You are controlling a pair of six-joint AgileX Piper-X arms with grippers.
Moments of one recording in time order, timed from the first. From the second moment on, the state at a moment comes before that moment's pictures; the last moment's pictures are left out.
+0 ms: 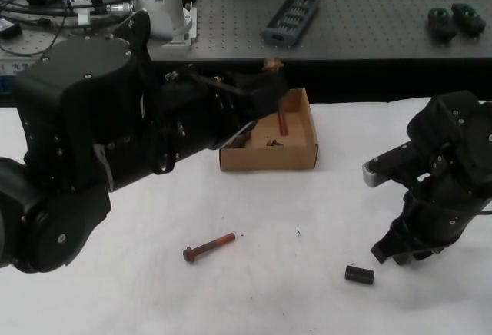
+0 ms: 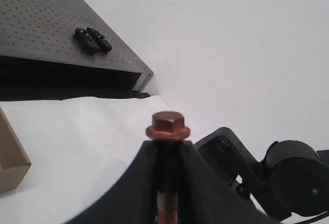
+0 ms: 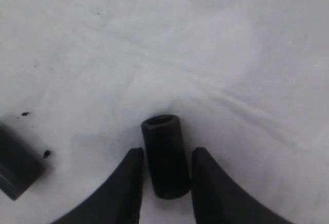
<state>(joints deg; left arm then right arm) -33.0 82.7 -43.0 -30.4 20.4 -35.1 23.2 100.8 -56.1 39.3 0.0 -13.2</state>
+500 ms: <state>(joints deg) -33.0 82.7 -43.0 -30.4 20.6 -36.3 23.2 101.9 -56.8 39.5 1.6 -19.4</state>
